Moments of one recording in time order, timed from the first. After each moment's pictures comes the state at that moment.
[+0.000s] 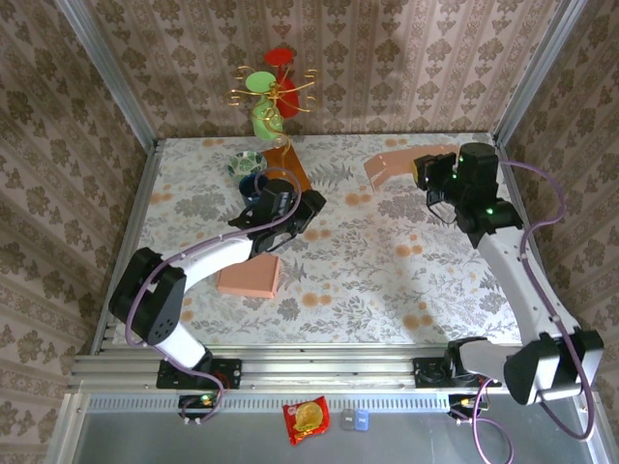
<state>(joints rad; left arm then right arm) -0.68 1.59 1.00 0.04 0.14 -1.22 0.09 1.18 1.14 -0.37 -0.24 1.48</state>
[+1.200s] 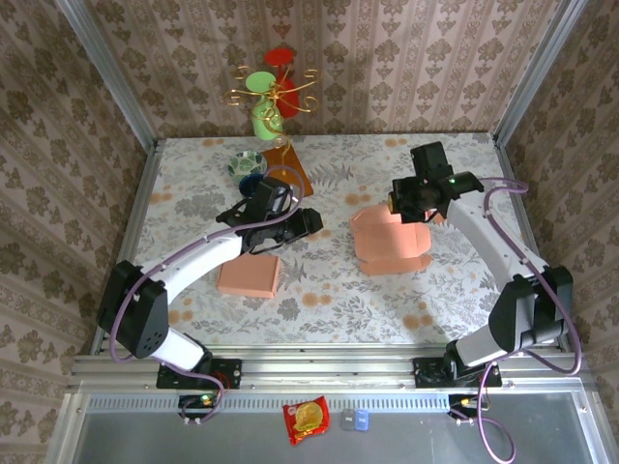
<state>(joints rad) -0.67 1.50 1.07 -0.35 0.31 -0.84 0.23 1.50 1.32 -0.79 -0.19 1.70</state>
